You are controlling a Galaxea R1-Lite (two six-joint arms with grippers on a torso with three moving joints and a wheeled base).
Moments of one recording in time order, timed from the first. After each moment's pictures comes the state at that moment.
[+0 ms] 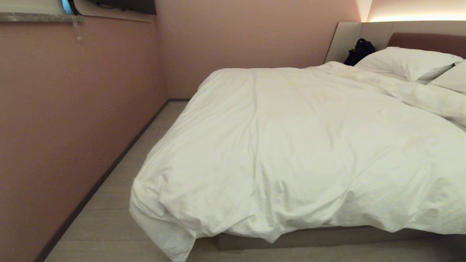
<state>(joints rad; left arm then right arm) 0.01 0.00 -0.03 0.08 0.01 -0.03 0.01 0.00 0.00 0.00 0.00 -0.01</state>
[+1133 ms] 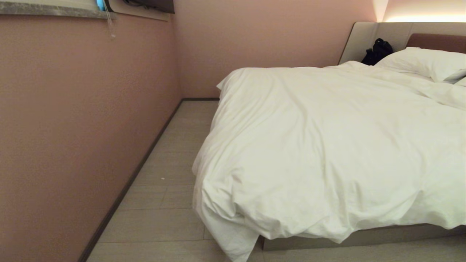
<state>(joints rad) 0.01 0.00 -0.03 0.08 0.01 -0.03 0.01 0.00 0.00 0.00 0.00 -0.01</state>
